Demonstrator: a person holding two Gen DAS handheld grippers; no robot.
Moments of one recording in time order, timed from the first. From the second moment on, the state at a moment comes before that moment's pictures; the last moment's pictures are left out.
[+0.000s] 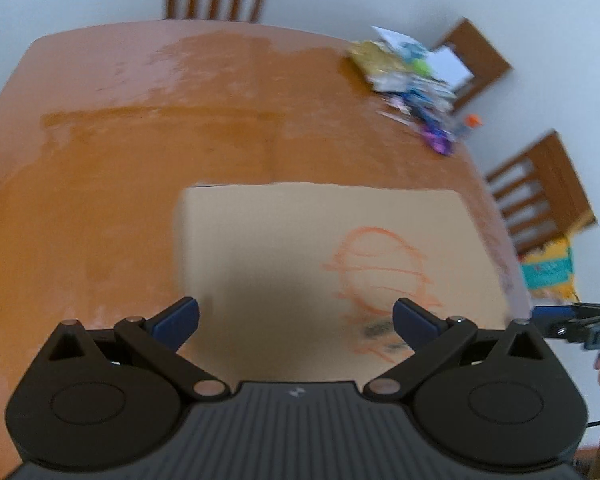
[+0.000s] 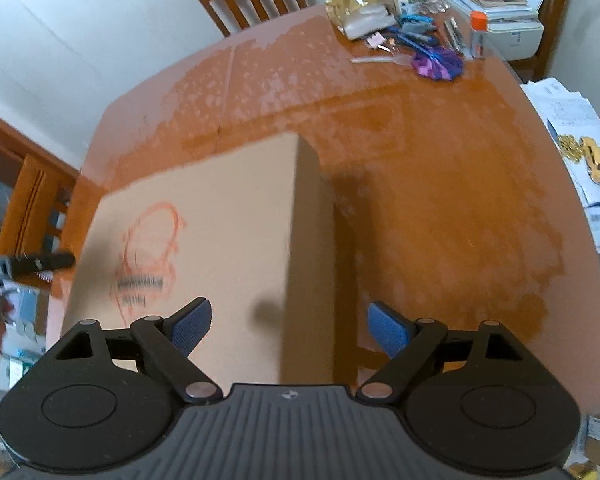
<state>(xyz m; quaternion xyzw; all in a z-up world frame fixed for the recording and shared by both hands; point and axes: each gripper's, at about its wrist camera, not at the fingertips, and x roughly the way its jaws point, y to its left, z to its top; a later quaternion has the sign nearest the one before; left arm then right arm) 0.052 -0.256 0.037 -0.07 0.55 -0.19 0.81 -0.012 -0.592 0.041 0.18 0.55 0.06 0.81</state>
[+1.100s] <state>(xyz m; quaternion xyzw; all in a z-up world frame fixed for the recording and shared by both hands) 0.020 -0.252 -0.003 -0.03 0.62 -0.15 0.77 -0.036 -0.602 0.003 0.28 0.57 0.07 0.77</state>
